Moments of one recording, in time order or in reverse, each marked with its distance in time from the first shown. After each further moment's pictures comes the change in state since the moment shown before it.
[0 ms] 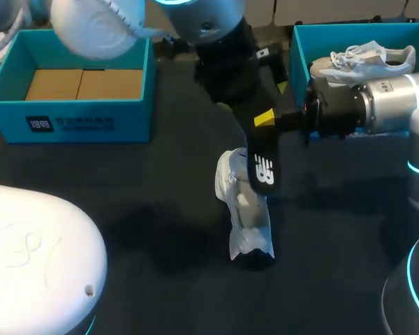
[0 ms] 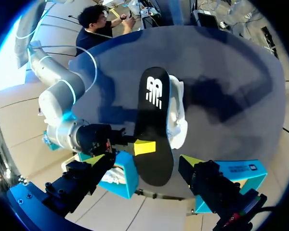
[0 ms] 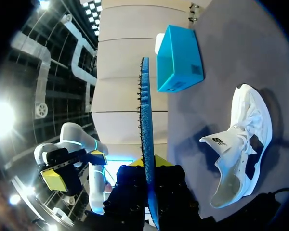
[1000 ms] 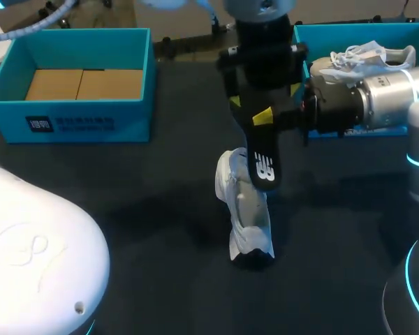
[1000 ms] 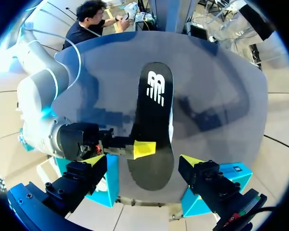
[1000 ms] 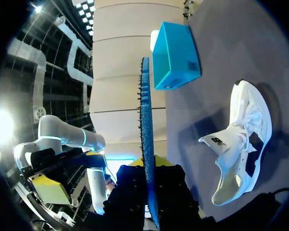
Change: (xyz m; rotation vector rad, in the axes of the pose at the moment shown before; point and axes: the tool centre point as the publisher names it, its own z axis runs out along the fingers) left arm -0.011 0.013 0.029 0.072 0.244 -0.055; right arm -0.001 0.005 0.002 0.029 -0.011 0.046
